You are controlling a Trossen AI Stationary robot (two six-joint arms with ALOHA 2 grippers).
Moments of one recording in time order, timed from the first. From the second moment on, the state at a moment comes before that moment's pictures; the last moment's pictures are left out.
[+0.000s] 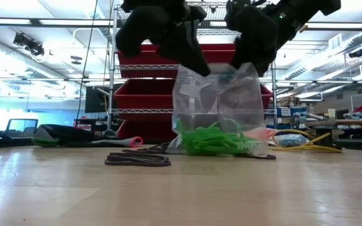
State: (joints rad) left arm -0.28 1.82 1.36 -0.40 -0.40 0.44; right arm 0.19 1.46 0.90 -0.21 0.41 0.35
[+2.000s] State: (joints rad) left arm 0.12 1.74 1.03 -0.06 0.04 0.26; right arm 0.34 1.14 0.90 -0.58 0.60 0.50
